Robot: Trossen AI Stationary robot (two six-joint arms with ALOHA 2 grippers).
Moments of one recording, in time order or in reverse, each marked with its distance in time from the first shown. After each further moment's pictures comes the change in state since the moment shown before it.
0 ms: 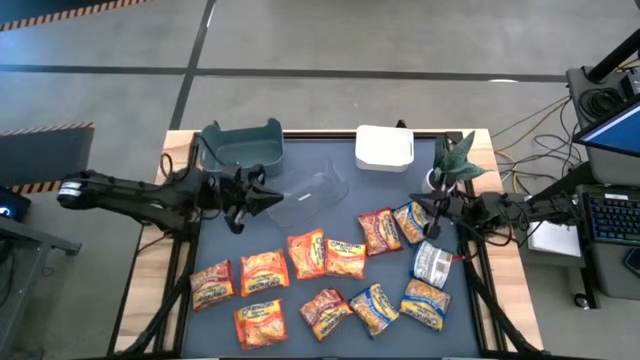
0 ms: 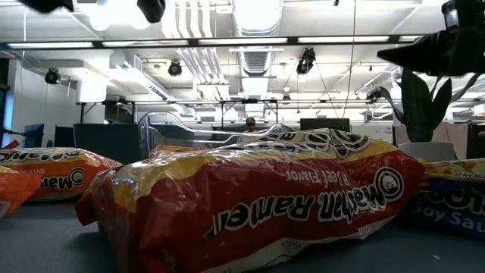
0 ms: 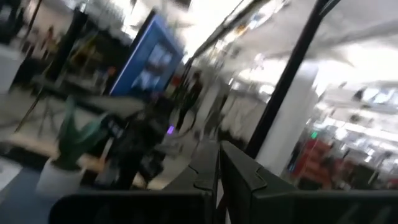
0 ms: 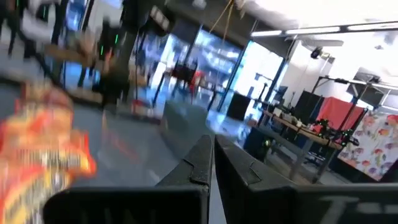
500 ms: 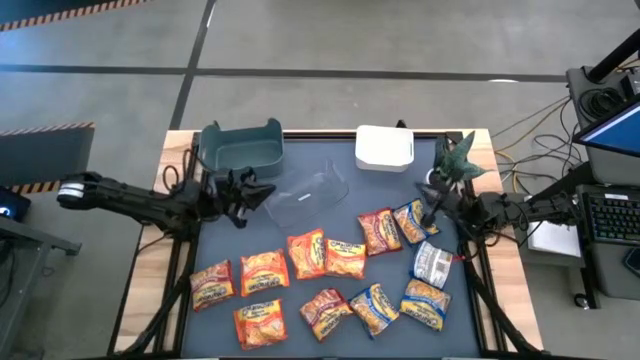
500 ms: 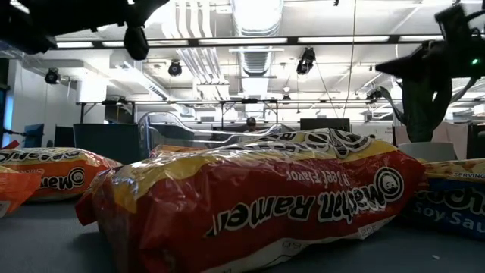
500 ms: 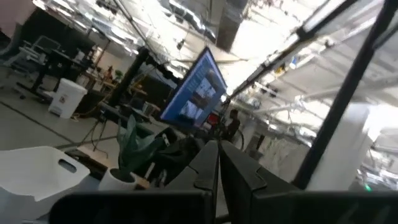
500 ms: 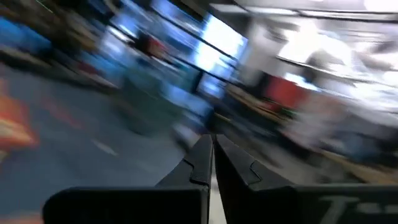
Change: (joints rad) left arm 0.000 0.003 -0.312 0.441 -0.224 0.005; right arm 0.000 0.000 0.000 -0.058 0.174 -0.073
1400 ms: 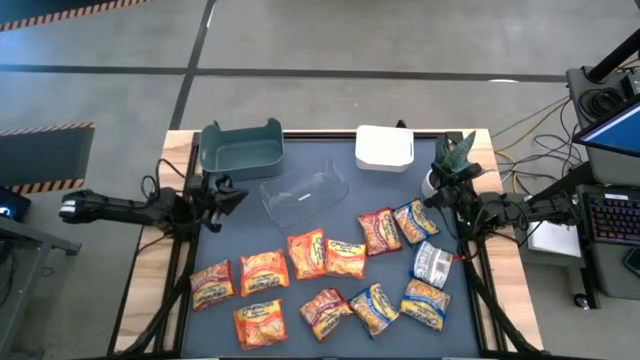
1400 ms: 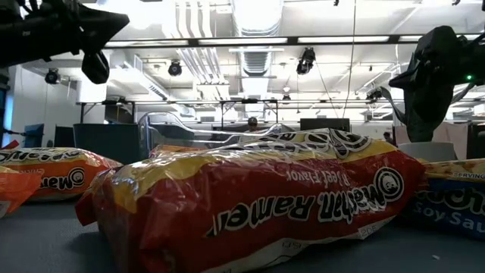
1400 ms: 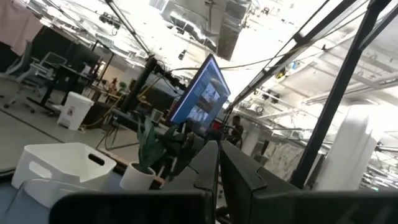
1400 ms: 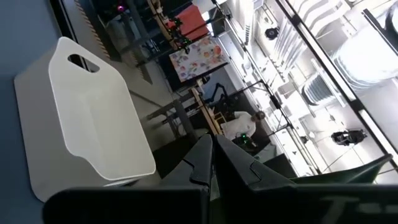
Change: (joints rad) left arm -0.003 -0.542 -0.307 -0.207 -0.040 0.054; right arm 0.000 0.000 0.000 0.000 0.587 -0.687
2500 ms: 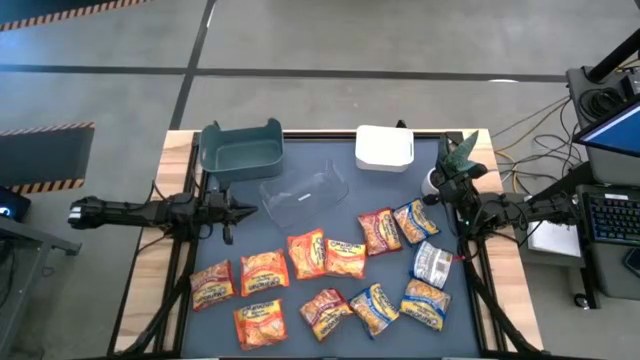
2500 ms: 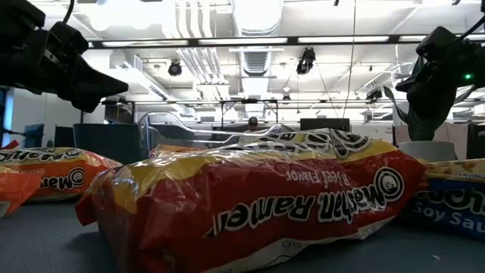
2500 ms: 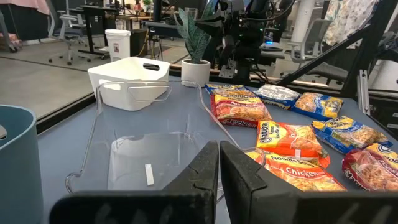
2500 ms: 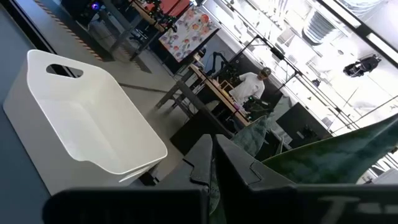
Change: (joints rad) left arm 0.008 -0.223 0.001 -0.717 0.000 0.289; right arm 0.002 0.000 0.000 -0.027 0.132 0.315
